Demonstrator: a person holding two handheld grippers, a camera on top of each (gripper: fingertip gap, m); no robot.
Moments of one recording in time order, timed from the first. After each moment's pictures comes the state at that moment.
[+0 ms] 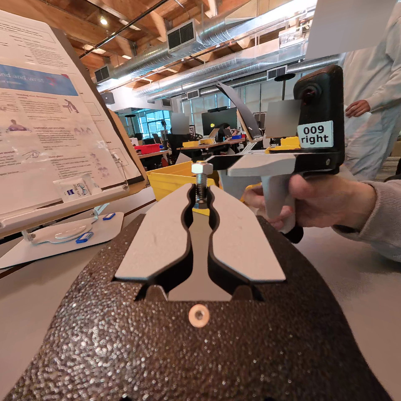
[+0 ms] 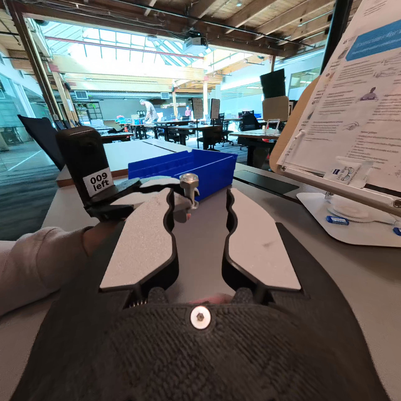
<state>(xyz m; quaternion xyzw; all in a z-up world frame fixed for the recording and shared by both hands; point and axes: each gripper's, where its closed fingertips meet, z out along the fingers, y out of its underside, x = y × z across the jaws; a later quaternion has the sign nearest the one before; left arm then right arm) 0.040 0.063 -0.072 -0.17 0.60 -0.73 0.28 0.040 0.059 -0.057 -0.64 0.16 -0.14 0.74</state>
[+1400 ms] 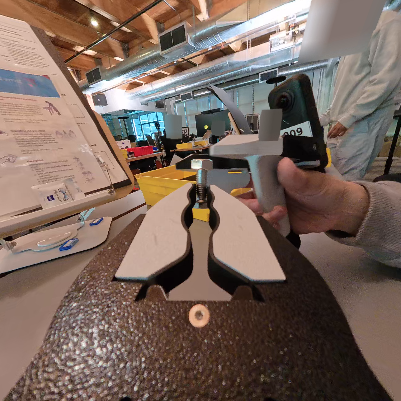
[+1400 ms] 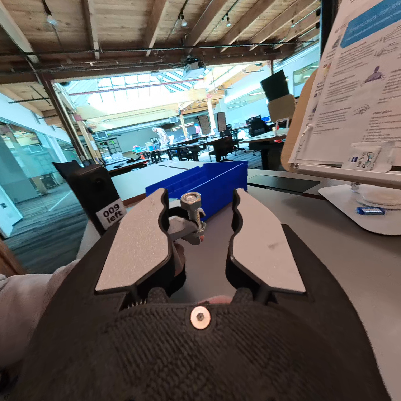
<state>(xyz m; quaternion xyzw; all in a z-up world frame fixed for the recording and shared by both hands) 0.031 0.045 -0.070 -0.15 0.61 -0.73 0.28 0.038 0.058 -0.045 -0.60 0.21 -0.07 0.77</state>
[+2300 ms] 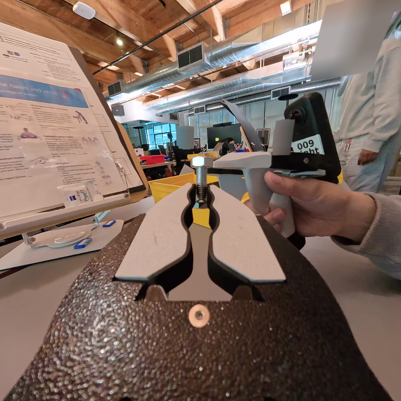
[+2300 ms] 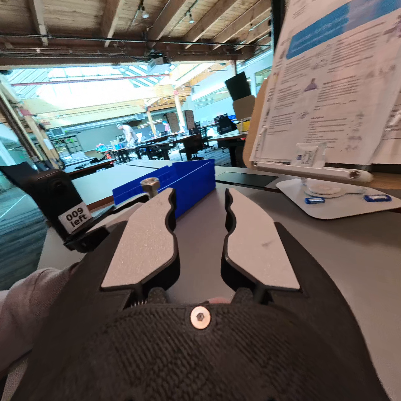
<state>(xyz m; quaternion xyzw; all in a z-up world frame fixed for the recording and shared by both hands) 0.036 0.064 -0.061 -0.18 0.57 -0.75 0.29 0.063 0.030 -0.048 -0.60 0.26 -0.13 0.75</state>
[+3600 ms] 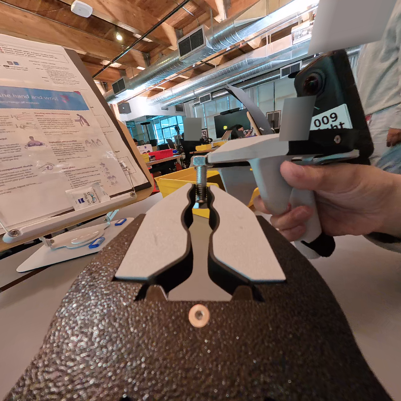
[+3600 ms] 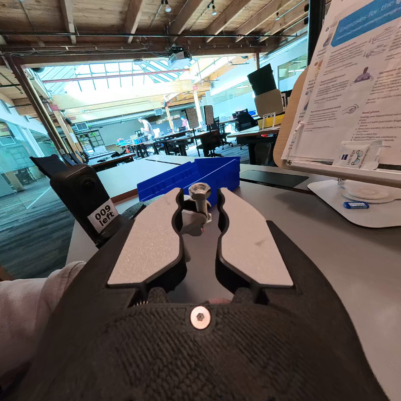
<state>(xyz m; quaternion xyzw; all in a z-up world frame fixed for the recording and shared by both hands) 0.036 0.055 -0.066 -0.17 0.59 -0.71 0.33 0.032 0.062 -0.043 -0.61 0.22 -0.10 0.75</state>
